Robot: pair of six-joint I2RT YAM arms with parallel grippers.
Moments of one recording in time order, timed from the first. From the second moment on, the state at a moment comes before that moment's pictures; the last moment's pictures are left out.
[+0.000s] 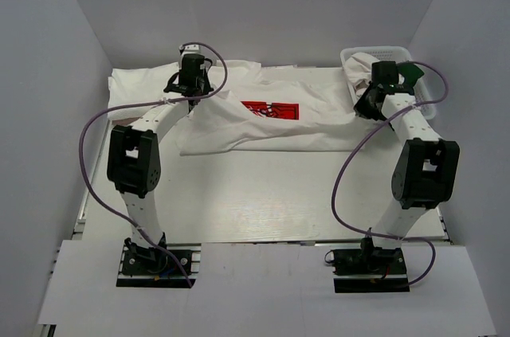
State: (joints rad) left arm -0.28 1.91 1.54 -0.18 -0.27 -0.34; right arm 0.00 1.75 1.43 -0.62 0.10 0.56
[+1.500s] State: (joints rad) left arm -0.24 1.93 1.27 -0.25 0.00 -0.50; right arm 0.18 1.82 1.17 -0.40 -0.01 0.41
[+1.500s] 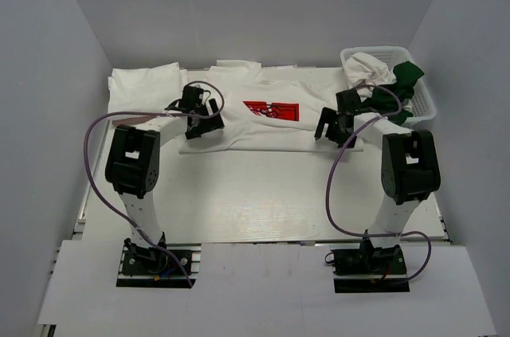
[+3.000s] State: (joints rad) left arm -0.25 1.59 1.05 -0.58 -0.05 -0.63; right arm 0.31 1.31 0.72 -0.52 -0.14 0.49
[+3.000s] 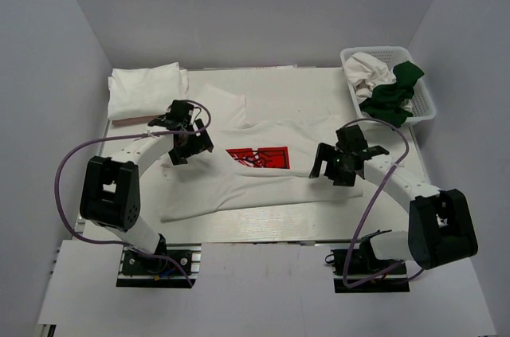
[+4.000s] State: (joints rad) left arm -0.24 1.58 1.08 -0.41 -0.20 -0.55; right arm 0.31 1.44 0.91 -0.12 0.12 0.47
